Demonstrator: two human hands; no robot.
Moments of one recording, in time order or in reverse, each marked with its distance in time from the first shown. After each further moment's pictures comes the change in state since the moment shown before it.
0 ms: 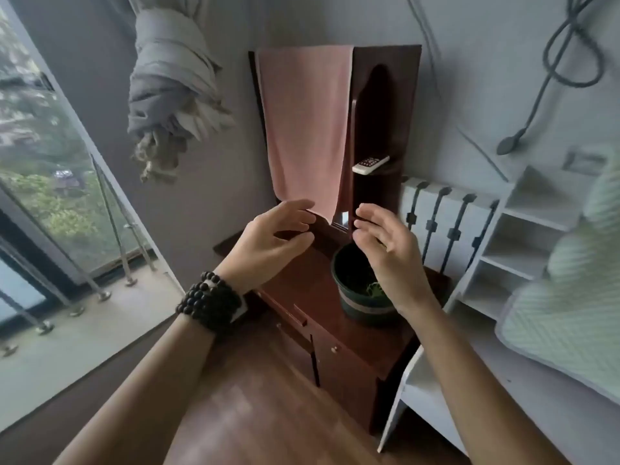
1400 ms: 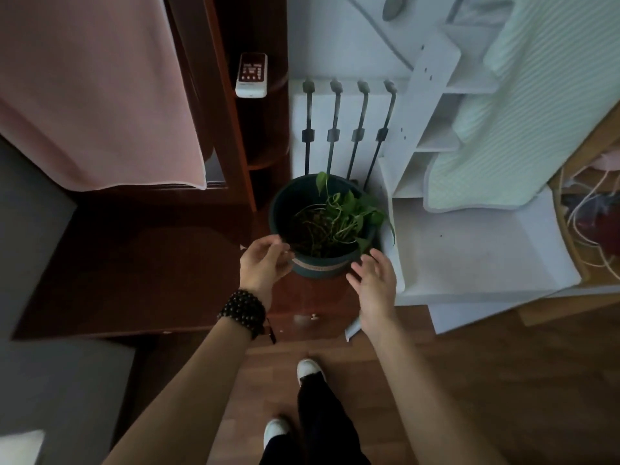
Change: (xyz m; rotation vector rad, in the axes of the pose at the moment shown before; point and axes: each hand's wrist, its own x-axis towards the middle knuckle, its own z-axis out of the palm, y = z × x) left_hand 0.156 -0.316 0.119 -0.785 -0.443 -0.717; right_hand 0.038 0.231 0.130 0.233 1.271 0.584
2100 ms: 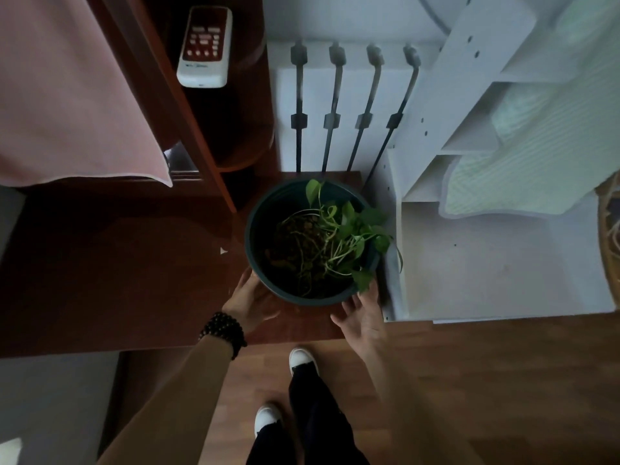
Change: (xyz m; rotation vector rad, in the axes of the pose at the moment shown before) left_hand 0.116 -0.072 -0.005 -0.161 -0.044 -0.564; right_hand 0.126 0.070 -0.010 0.366 -0.100 0.528
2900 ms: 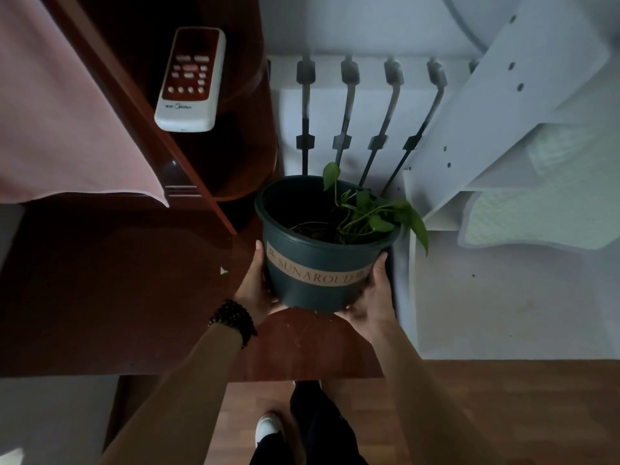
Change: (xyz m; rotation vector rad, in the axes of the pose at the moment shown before) left_hand 0.043 0.070 0.058 -0.019 -0.040 -0.134; right_hand 0.057 -0.068 0.065 -0.132 -0.095 0.141
